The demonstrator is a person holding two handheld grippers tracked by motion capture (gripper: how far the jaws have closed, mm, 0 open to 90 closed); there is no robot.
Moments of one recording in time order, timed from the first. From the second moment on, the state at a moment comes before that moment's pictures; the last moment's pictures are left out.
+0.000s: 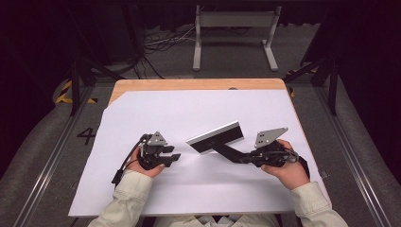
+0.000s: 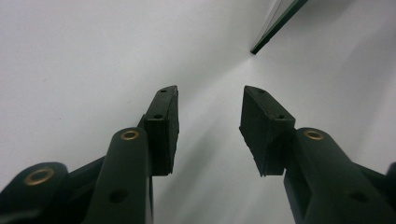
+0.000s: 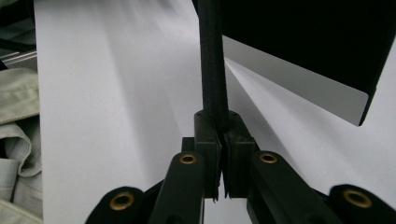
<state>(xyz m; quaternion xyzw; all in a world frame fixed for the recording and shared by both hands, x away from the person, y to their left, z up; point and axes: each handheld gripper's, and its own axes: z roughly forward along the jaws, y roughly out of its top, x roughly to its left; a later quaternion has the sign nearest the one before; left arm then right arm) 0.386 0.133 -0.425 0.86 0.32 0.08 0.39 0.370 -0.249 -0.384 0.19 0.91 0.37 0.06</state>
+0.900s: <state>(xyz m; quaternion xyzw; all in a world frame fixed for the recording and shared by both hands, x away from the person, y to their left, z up) 0.387 0.127 -0.428 0.87 0.27 0.13 0.40 0.373 -0.252 -0.398 0.17 0.94 0.30 0.07</state>
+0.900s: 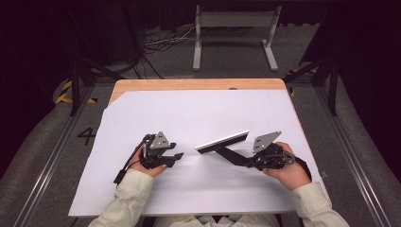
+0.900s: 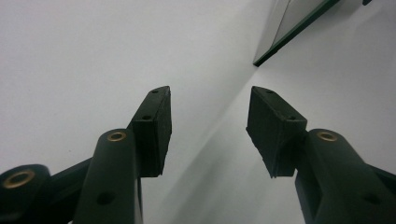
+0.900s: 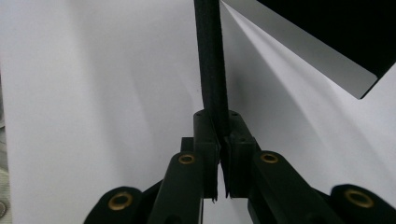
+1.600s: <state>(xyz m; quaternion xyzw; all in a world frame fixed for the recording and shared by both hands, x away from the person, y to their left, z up) 0.386 0.126 -0.426 0.86 0.27 0.15 0.40 0.379 -0.258 -0.413 0.21 0.94 0.27 0.07</state>
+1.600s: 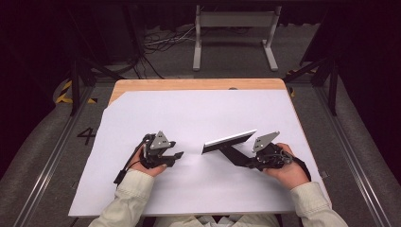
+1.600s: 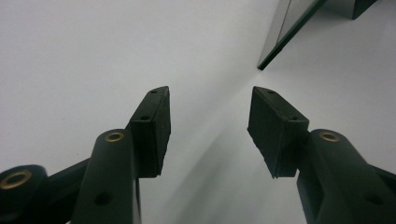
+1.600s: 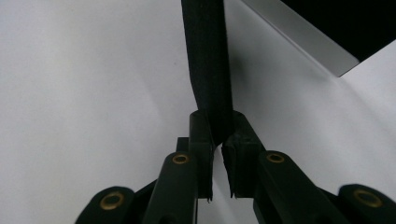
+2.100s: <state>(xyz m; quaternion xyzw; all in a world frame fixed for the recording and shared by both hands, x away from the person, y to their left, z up) 0.387 0.125 -0.427 0.86 0.27 0.15 0.41 0.378 -0.259 -0.411 0.22 0.94 0.26 0.07</state>
